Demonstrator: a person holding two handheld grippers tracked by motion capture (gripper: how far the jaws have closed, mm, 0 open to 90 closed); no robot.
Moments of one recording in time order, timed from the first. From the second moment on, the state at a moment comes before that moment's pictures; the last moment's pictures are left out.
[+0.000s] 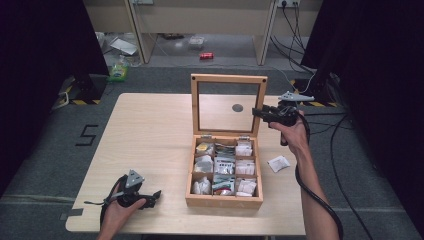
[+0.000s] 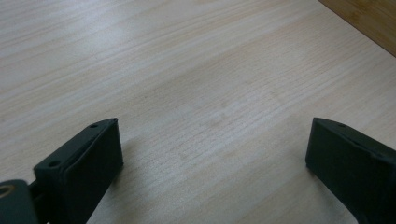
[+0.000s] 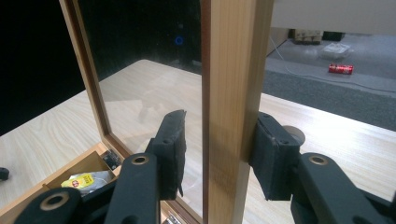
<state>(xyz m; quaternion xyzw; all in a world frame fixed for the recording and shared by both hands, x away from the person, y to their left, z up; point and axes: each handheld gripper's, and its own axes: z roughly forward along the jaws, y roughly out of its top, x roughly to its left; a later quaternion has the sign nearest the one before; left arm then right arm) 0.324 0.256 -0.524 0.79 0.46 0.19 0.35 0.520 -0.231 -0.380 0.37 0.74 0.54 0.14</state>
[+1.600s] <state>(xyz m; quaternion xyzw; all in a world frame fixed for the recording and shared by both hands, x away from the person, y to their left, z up) 0.325 0.255 -0.524 0.79 0.46 0.19 0.35 0.403 -0.221 -0.356 0.33 0.77 0.50 0.22</state>
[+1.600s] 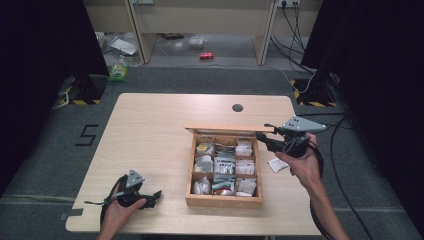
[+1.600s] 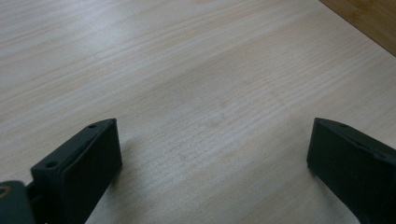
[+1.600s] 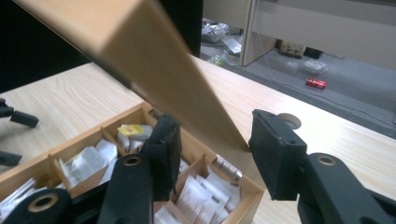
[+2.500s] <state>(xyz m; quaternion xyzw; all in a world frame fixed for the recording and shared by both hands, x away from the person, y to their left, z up) 0.325 0.255 -0.525 0.79 0.46 0.19 0.35 0.329 -0.221 -0.393 0.36 0.77 0.49 0.21</state>
